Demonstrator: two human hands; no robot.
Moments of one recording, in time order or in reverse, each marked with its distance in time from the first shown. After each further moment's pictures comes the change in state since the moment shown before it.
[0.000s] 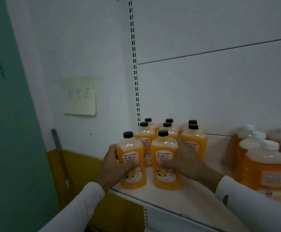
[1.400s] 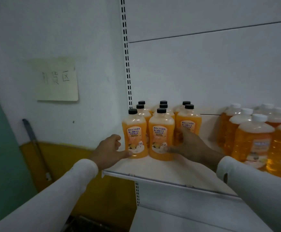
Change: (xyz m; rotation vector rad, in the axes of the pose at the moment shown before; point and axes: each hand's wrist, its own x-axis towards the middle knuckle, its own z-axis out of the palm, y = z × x) left_hand 0.017 -0.009 -0.029 0.446 -0.329 0.015; right_hand -0.028 -0.013 0.009 -0.238 0.019 0.178
